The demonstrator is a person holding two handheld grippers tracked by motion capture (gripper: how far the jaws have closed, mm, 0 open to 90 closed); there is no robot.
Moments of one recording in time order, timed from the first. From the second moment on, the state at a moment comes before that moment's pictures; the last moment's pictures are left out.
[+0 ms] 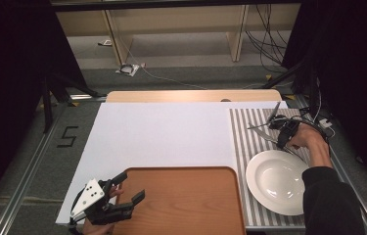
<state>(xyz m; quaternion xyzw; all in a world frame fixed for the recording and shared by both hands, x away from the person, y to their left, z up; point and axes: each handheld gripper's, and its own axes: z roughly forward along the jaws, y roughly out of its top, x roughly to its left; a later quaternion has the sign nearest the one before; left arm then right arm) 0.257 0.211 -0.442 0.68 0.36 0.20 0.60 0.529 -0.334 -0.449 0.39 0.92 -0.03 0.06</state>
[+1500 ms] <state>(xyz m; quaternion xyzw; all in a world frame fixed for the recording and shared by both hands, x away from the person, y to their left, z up) 0.257 0.211 -0.441 0.68 0.35 0.21 0.60 0.418 -0.258 -0.358 0.35 0.85 0.36 0.14</state>
